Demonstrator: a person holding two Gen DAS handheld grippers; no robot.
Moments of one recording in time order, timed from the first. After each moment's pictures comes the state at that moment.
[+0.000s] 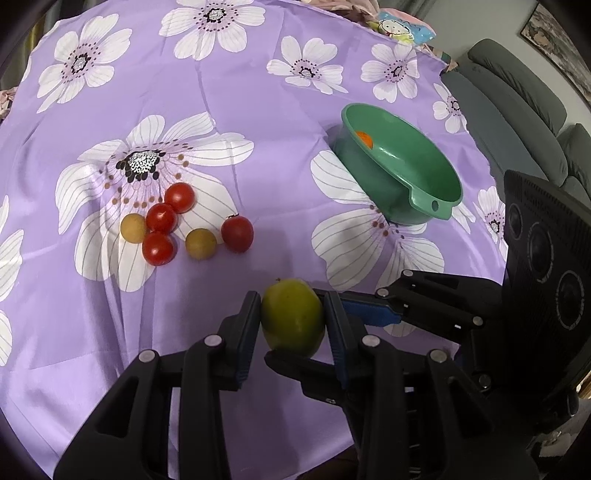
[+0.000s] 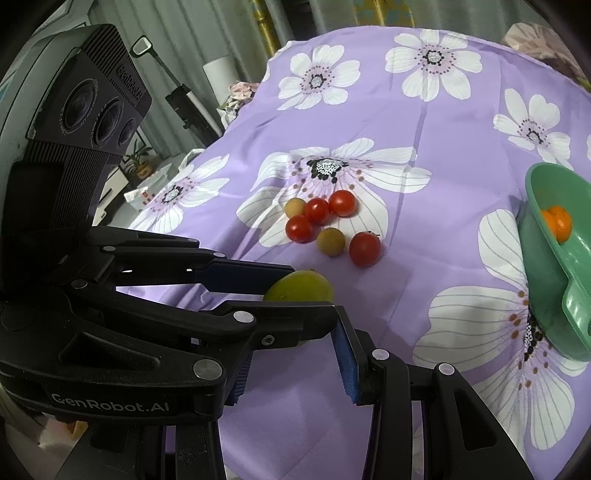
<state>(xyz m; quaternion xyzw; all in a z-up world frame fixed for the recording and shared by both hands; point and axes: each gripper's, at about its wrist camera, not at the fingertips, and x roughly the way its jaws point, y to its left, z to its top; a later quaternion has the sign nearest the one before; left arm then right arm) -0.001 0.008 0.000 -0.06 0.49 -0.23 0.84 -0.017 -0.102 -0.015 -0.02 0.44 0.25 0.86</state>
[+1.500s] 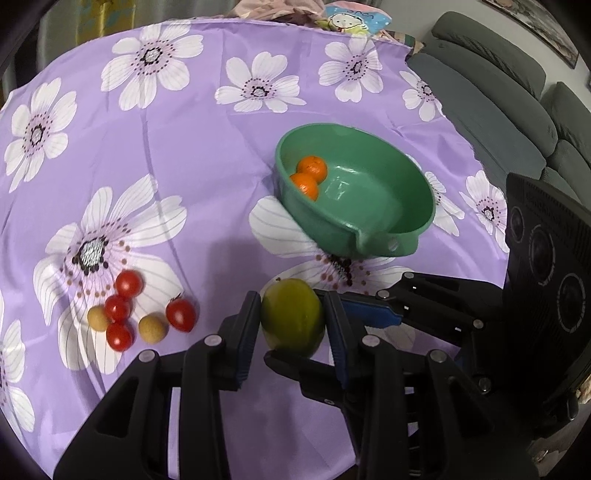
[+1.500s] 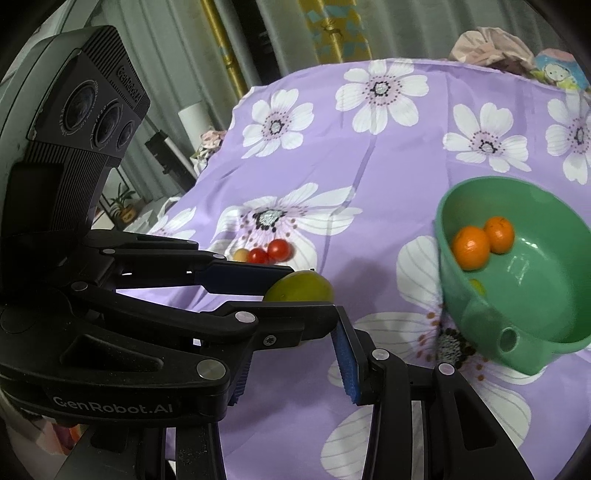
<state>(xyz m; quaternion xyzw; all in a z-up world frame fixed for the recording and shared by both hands) 0.028 -0.062 0.033 0.01 0.46 -0.26 0.85 -0.016 -0.167 0.016 0.02 0.38 0.21 0.90</state>
